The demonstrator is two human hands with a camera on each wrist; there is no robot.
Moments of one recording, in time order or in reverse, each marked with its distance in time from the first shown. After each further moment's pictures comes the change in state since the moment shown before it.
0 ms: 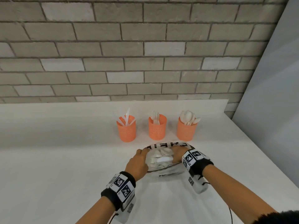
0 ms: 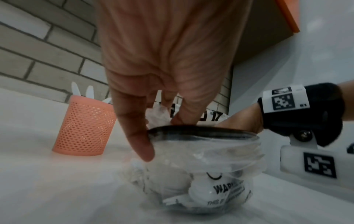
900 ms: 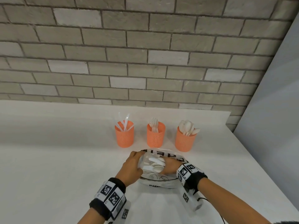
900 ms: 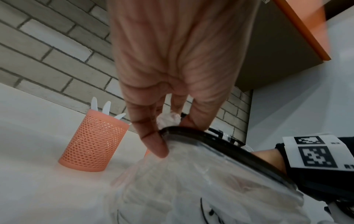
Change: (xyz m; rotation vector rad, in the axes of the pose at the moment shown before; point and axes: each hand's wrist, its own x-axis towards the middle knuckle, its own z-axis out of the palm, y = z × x) left_hand 0.003 0.007 -0.008 -0.207 0.105 0.032; right_hand 0.005 0.001 0.012 0.289 0.002 -0.205
